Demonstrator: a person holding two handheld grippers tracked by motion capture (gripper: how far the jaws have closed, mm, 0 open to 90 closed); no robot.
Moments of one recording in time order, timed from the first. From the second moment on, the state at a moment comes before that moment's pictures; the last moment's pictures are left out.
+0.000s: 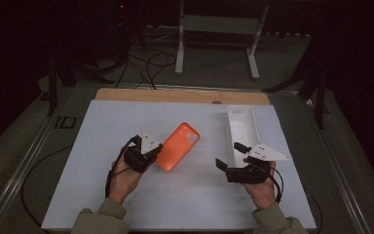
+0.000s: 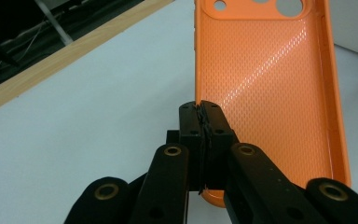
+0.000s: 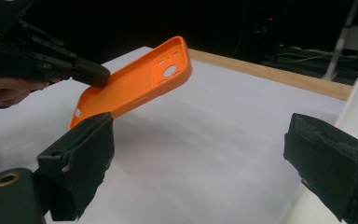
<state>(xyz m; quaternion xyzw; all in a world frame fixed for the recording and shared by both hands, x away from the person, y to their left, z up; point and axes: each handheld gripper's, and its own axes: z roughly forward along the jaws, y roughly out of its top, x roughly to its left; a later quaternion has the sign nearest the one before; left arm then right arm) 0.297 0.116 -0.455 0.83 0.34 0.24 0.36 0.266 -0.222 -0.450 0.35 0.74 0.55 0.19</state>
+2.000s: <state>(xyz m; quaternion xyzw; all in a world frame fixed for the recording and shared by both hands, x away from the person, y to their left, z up) 0.265 0.085 -0.430 0.83 0.28 0.27 0.41 0.299 -0.163 -0.442 0.34 0.75 0.57 0.06</state>
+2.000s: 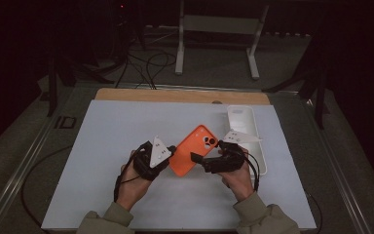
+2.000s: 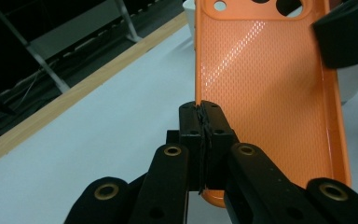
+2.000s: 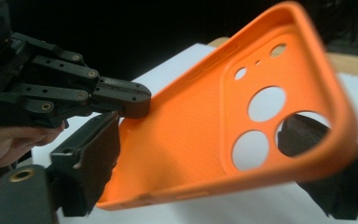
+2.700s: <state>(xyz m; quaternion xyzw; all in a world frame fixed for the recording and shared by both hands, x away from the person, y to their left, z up) 0.258 0.084 -0.435 0.82 0.27 0.27 0.43 0.302 -0.169 -0.447 0.37 0.72 0.58 -0.06</state>
